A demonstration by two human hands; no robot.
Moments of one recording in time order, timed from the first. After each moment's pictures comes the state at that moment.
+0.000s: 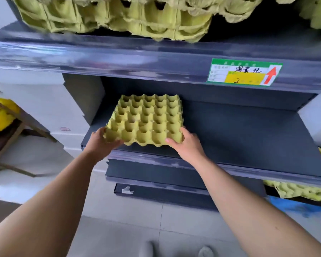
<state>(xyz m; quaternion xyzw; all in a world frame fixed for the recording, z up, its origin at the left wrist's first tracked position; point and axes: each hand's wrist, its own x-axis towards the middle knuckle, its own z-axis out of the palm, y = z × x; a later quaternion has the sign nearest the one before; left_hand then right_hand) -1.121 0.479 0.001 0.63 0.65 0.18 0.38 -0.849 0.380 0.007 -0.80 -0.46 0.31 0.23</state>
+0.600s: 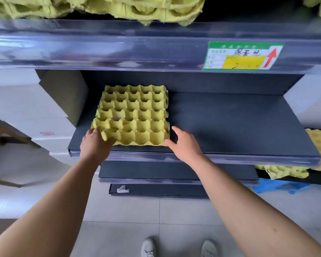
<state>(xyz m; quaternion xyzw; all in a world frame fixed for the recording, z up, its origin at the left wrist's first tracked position) -1.099 0.486 -0.014 0.71 0.67 0.09 0.21 -0.858 0.369 0.006 -0.80 -0.52 0.23 0.19</state>
